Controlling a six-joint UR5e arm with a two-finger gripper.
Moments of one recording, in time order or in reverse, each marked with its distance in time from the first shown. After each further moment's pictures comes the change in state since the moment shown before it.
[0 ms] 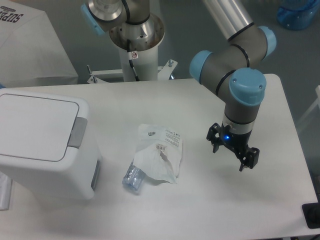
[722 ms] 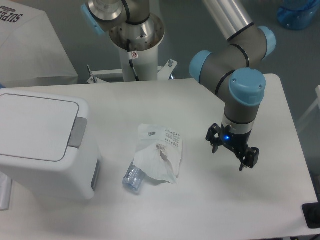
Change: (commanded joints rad) arm -0.003 -0.003 -0.003 -0.002 -0.020 -0.143
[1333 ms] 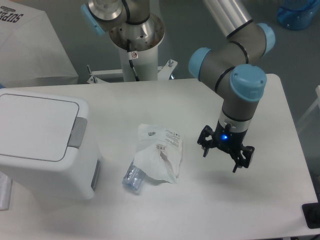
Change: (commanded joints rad) arm 0.015 0.058 -0.011 -0.014 -0.308 -0.069
